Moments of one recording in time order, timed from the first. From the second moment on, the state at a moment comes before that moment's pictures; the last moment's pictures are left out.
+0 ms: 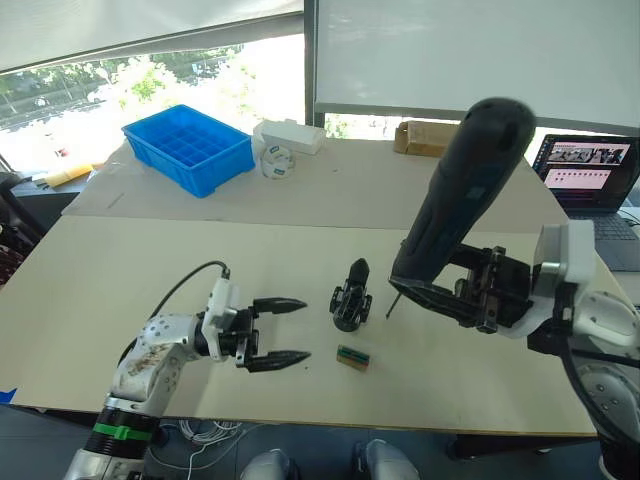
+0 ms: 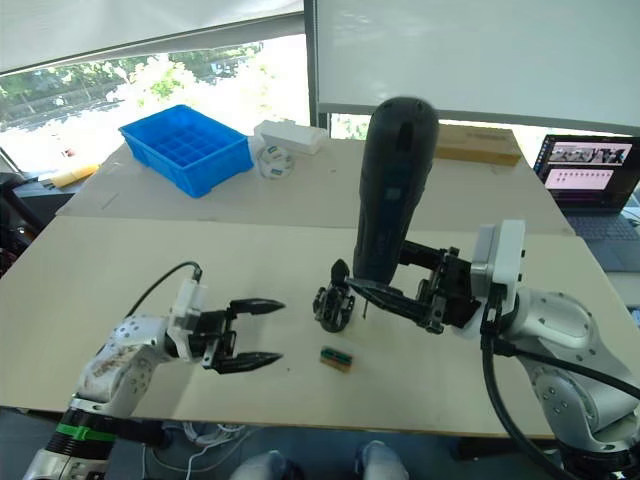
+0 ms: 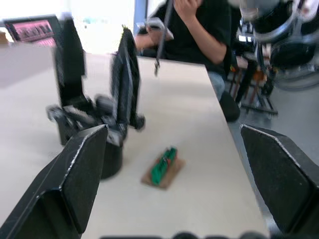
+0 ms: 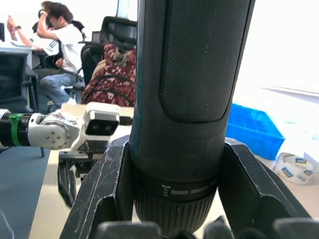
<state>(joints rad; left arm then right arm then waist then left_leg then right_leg) -0.26 0.55 -0.02 -0.08 -0.64 0.22 -1.31 -0.23 -0.72 -0.22 -0.63 0.87 0.37 0.82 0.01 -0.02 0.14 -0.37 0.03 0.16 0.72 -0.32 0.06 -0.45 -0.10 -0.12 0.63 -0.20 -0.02</state>
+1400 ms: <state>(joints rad) -0.39 0.49 -0.06 0.08 -0.47 0.22 -1.21 -0.54 -0.49 -0.01 -0.33 0.70 0.38 0.91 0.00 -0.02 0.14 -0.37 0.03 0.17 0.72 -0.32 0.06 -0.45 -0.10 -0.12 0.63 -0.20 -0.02</state>
